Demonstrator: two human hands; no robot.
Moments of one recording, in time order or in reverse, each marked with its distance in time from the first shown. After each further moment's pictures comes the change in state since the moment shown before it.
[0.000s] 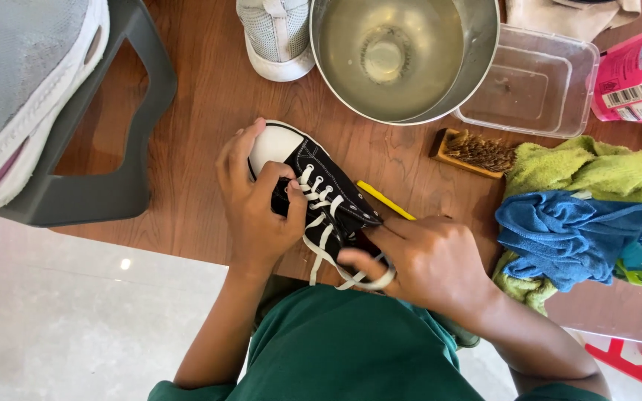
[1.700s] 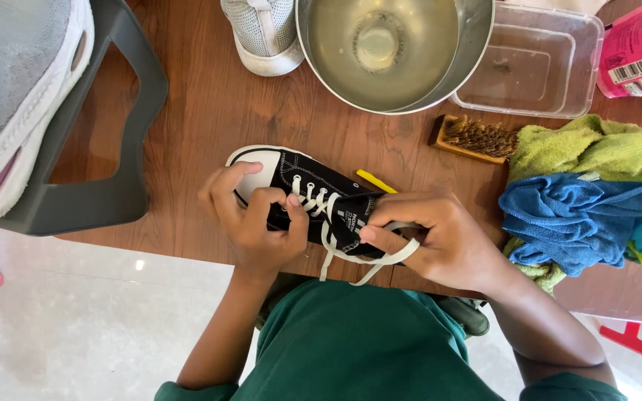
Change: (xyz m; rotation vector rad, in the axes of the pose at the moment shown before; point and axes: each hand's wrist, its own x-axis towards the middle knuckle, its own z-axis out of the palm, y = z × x) left_hand -0.019 0.002 0.001 0.120 0.212 0.112; right_hand 0.026 0.011 -0.017 0.964 -0.098 0.267
